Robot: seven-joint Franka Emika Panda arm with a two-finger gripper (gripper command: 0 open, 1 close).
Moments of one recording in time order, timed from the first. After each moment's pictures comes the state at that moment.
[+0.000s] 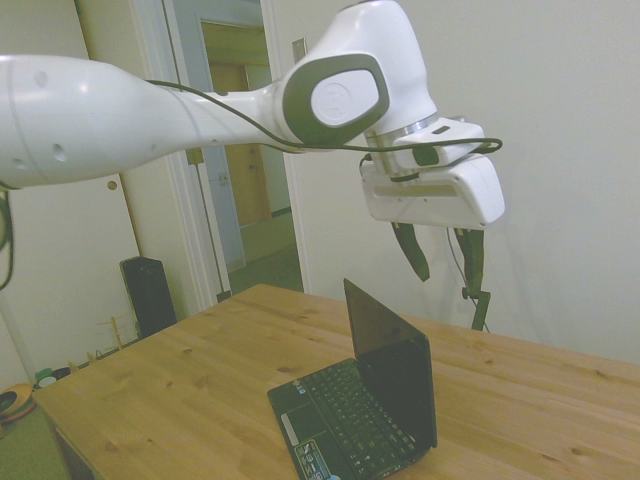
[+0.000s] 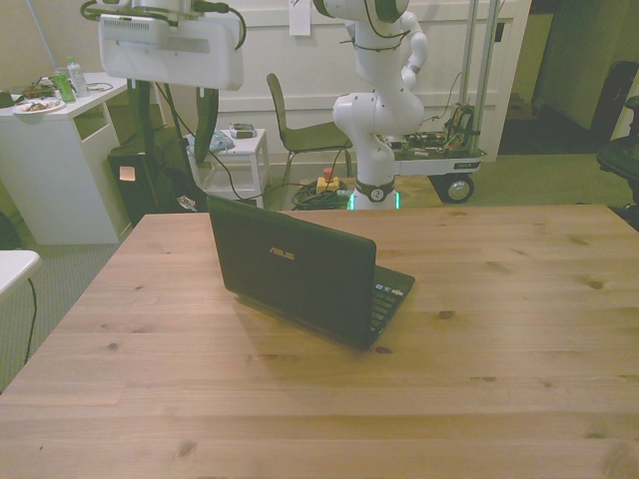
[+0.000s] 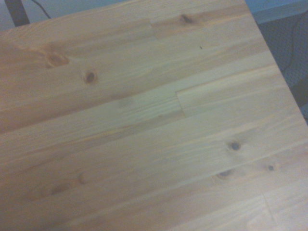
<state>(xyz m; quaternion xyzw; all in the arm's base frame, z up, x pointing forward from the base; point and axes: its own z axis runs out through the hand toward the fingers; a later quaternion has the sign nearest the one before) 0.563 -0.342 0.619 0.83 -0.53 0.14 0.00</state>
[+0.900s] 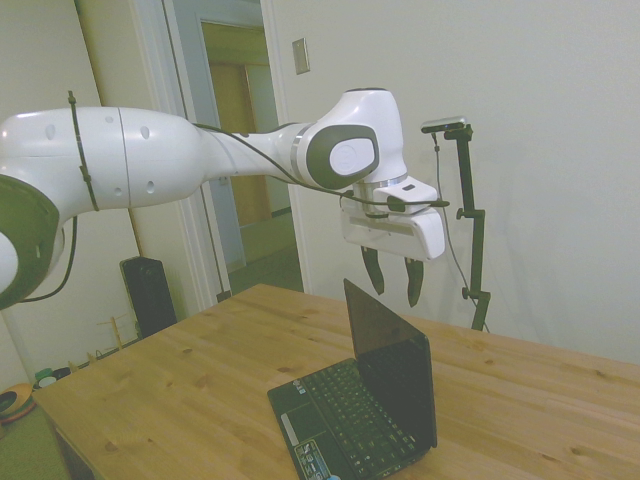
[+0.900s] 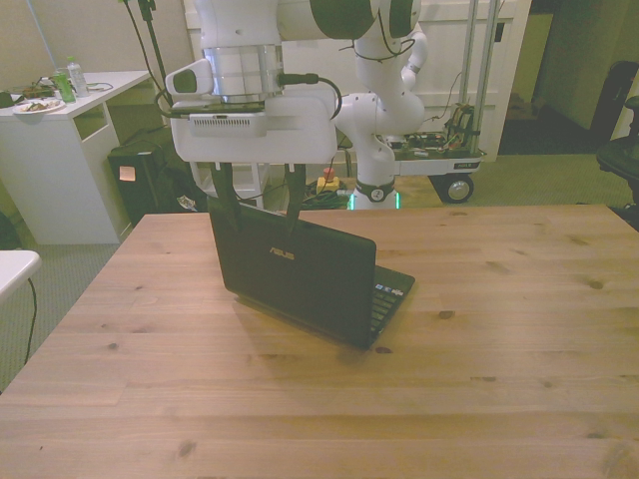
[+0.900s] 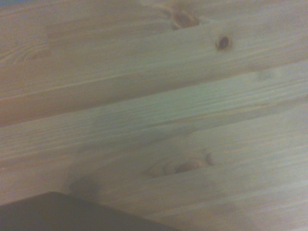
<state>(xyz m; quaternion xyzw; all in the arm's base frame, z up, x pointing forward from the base) 0.618 -0.242 0.553 0.86 -0.50 0.06 -0.03</state>
